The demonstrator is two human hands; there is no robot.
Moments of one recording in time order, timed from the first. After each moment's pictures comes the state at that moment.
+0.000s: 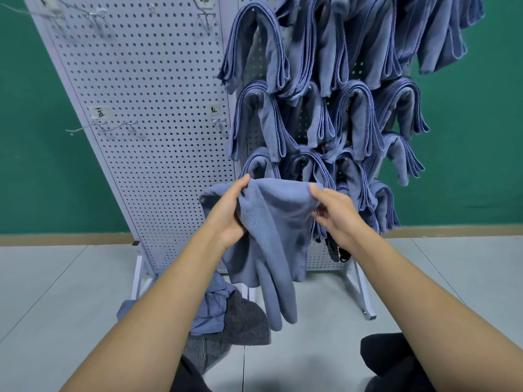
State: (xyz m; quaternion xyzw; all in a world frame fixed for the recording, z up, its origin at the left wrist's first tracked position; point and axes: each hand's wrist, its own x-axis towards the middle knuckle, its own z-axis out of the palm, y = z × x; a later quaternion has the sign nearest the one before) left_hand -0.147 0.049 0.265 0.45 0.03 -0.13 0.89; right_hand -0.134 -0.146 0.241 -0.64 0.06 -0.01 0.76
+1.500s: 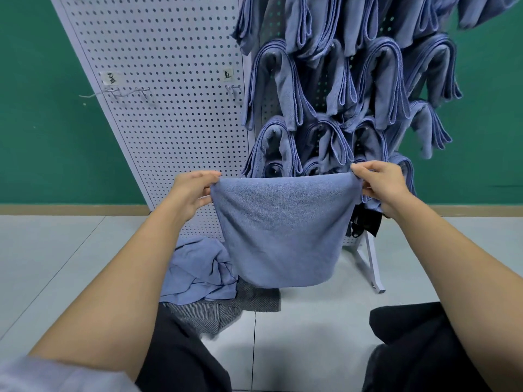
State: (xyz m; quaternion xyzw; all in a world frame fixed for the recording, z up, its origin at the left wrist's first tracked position) left_hand -0.132 0.147 0.233 0.70 0.14 0.01 0.70; right_hand -0.120 -0.197 0.227 -0.76 0.10 -0.12 0.63
